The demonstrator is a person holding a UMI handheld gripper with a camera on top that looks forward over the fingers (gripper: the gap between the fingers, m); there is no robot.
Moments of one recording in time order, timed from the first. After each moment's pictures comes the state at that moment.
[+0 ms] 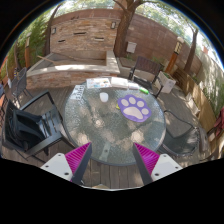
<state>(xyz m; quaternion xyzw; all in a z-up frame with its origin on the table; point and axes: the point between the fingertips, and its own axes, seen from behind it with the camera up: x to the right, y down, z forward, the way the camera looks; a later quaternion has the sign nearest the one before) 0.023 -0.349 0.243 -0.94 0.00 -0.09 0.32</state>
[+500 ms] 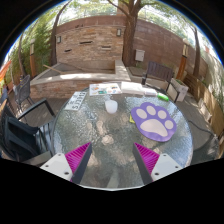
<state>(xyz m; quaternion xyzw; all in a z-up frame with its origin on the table) 0.025 -0.181 0.089 -0.92 -0.02 -0.03 0.39</state>
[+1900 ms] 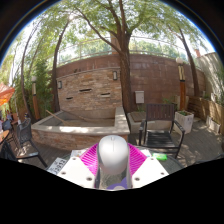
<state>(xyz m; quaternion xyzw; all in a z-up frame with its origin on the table) 0.160 0.082 0.226 -0.79 0.00 0.05 0.61</state>
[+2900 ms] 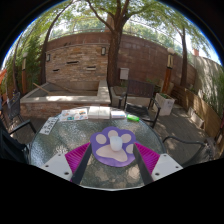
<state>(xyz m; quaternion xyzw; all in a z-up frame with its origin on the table) 0.206 -0.134 0.174 -0.87 0.02 -0.06 0.49</state>
